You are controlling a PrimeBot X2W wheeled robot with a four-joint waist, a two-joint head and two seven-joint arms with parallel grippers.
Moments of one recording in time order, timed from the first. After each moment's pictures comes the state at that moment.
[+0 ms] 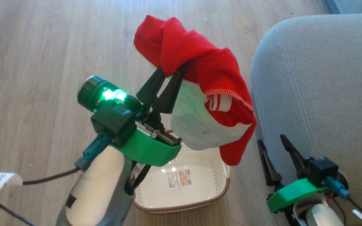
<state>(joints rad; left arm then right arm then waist) -0.42 0.04 -0.46 -0.11 -0.22 -0.03 -0.25 -0.03 -0.08 0.14 0.24 0.23 0.13 -0.25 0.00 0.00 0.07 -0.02</state>
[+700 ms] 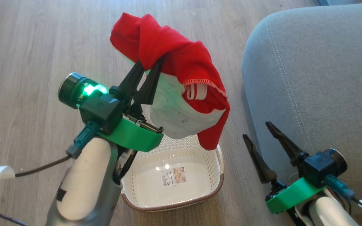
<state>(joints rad) -0.43 0.04 -0.36 -0.03 -0.15 -0.05 -0.25 -0.06 -0.26 0.33 0.06 0.27 0.13 -0.25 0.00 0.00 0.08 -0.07</state>
